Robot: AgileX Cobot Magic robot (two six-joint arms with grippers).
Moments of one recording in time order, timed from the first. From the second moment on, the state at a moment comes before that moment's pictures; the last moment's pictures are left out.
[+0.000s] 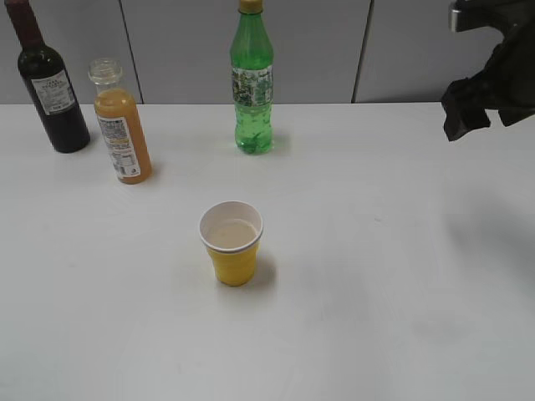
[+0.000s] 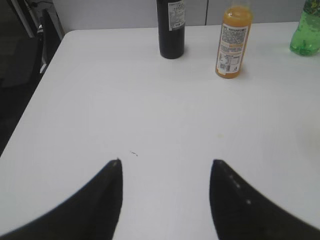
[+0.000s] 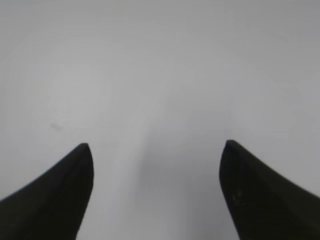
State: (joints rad) left arm 0.01 0.01 -0.51 -0.09 1.04 0.08; right arm 0.20 1.71 -1.26 -0.15 0.73 0.06
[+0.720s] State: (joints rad) left arm 0.01 0.01 -0.51 -0.10 1.04 0.08; right arm 0.08 1.34 -1.11 0.00 1.17 -0.09
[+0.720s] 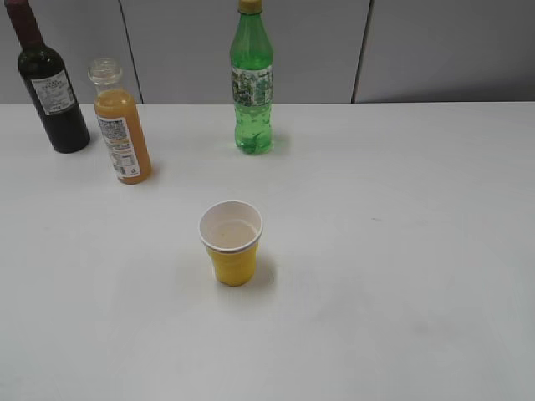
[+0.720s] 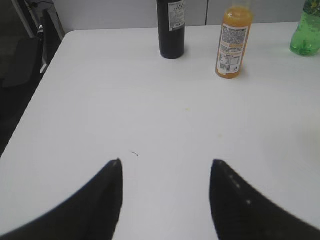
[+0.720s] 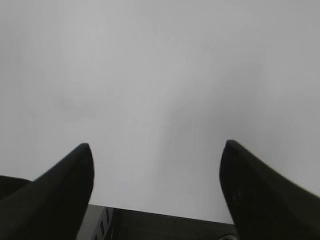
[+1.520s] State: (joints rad) left arm 0.01 0.01 -0.51 -0.10 1.04 0.08; right arm 0.08 0.60 -0.44 0.06 0.90 -0.09
